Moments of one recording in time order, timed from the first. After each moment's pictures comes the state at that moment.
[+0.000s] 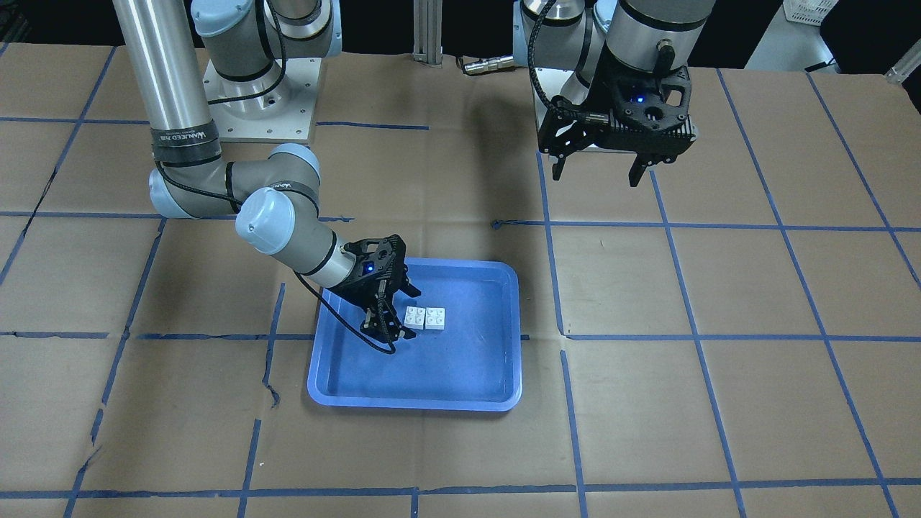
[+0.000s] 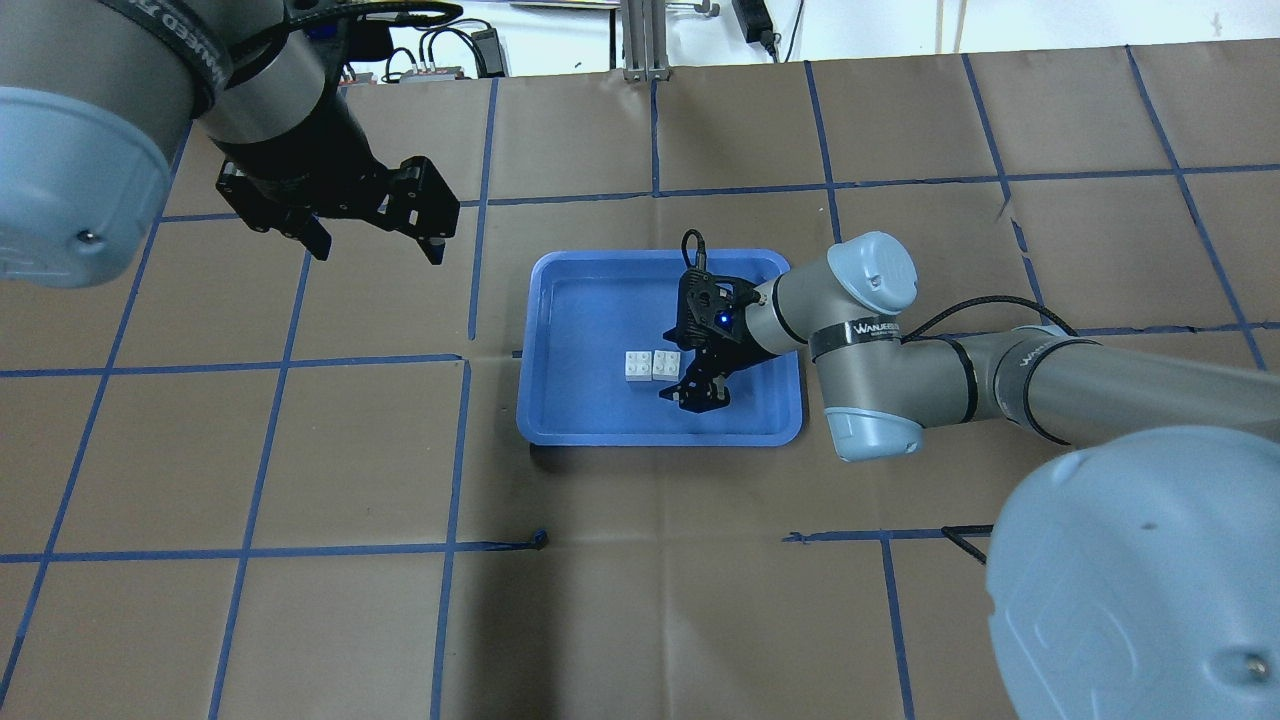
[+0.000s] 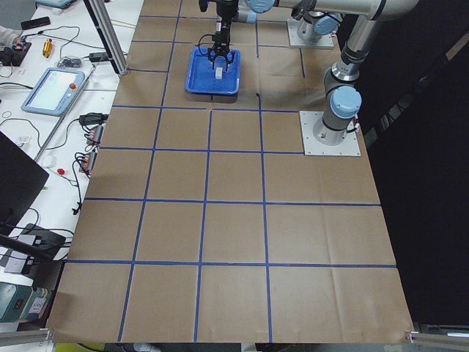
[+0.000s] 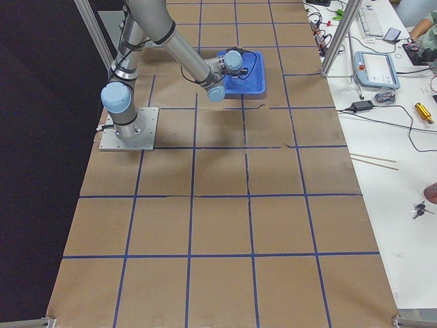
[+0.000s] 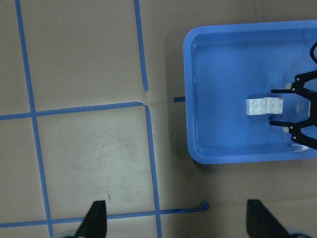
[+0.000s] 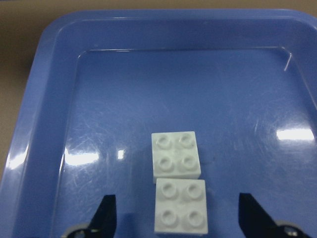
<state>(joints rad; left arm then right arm) -1.65 -1.55 -1.58 -1.53 1.58 0.01 1.69 -1.07 2.06 -2.78 -0.94 -1.30</state>
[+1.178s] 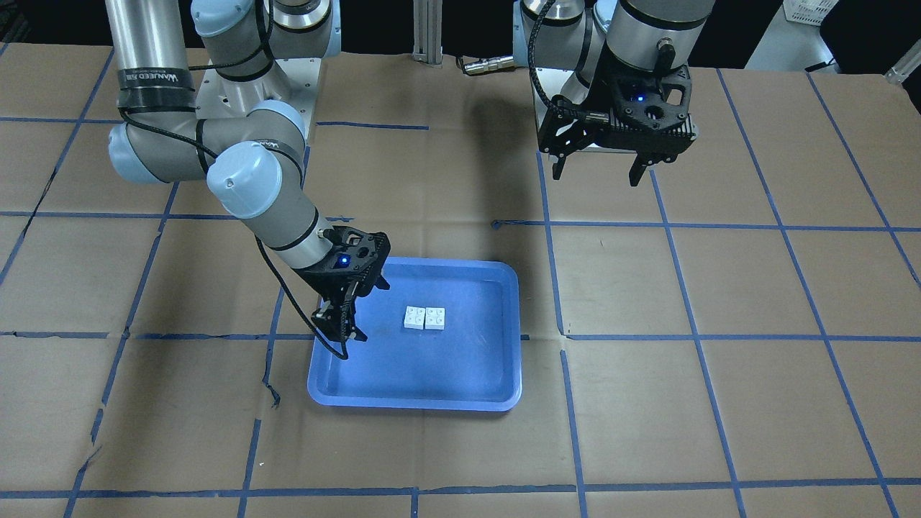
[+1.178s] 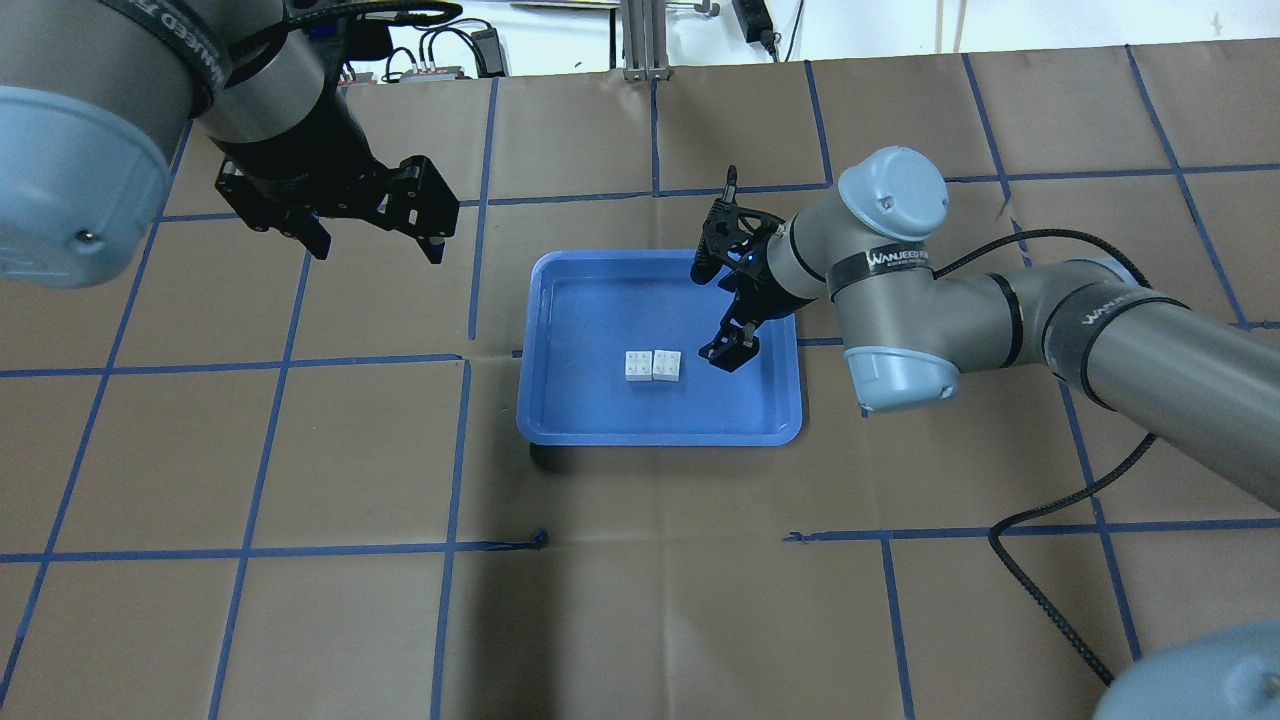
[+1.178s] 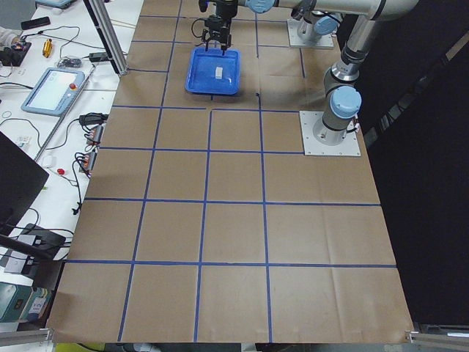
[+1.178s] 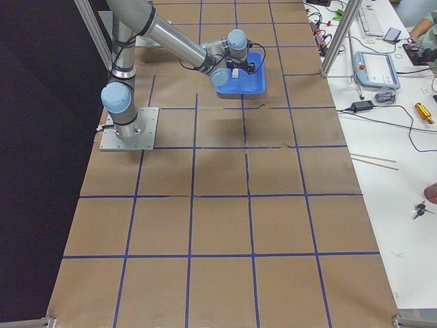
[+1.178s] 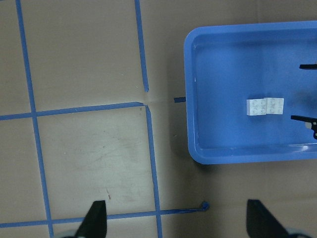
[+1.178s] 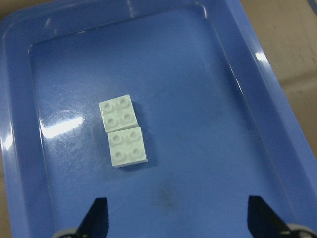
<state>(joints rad) -1.65 -1.55 -1.58 -1.53 1.58 0.01 1.69 -1.26 1.95 -2.45 -1.22 -1.04</state>
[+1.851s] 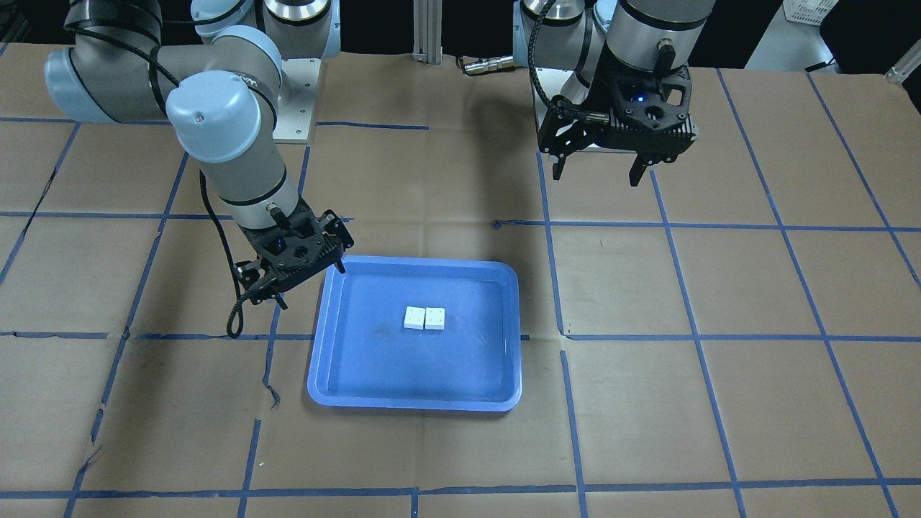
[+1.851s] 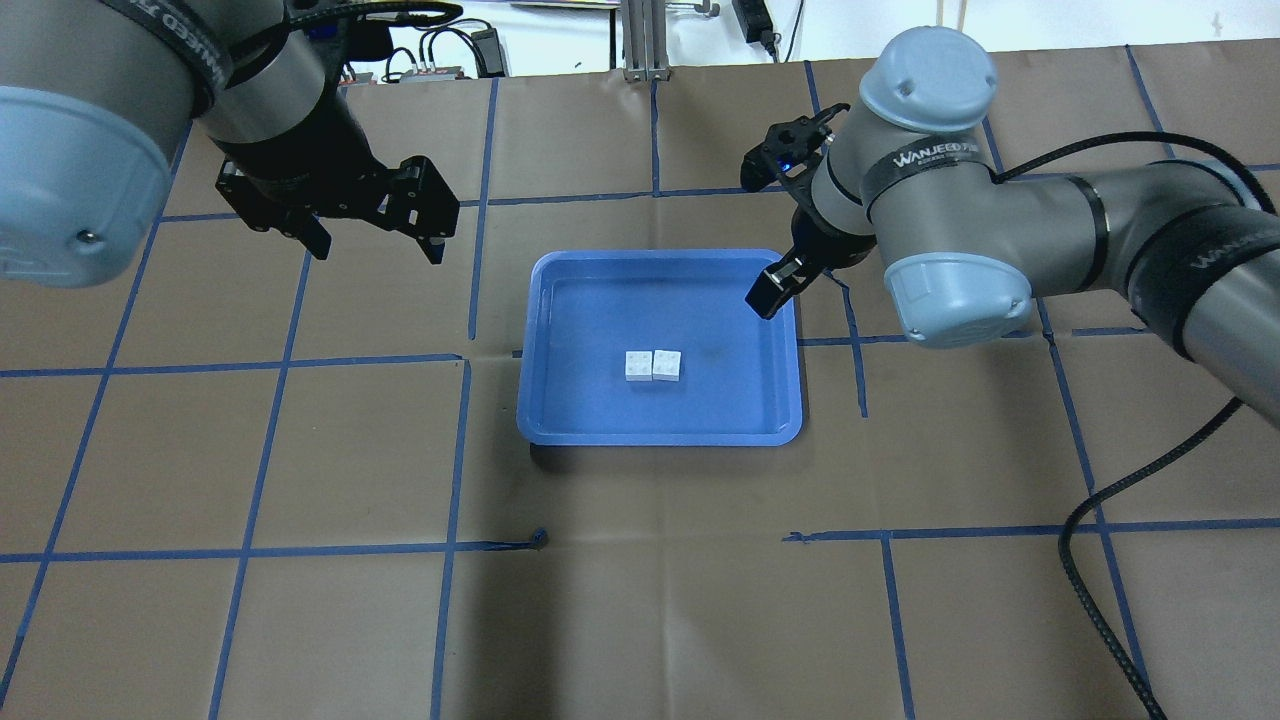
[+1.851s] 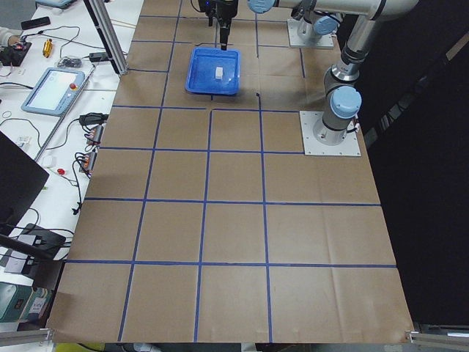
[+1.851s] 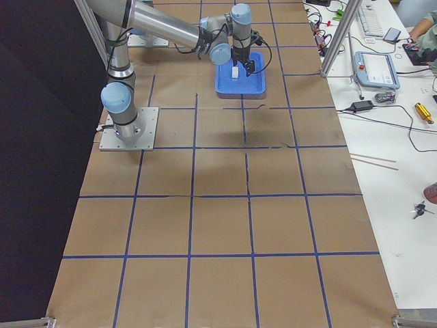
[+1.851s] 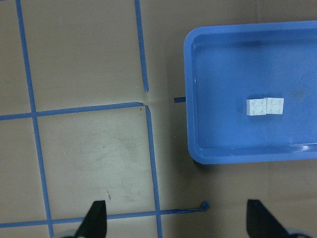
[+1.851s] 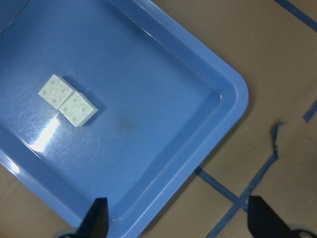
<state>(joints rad) -1.65 -1.55 -1.58 -1.53 1.58 0.01 1.67 -1.40 1.82 -2.10 -1.48 -0.47</state>
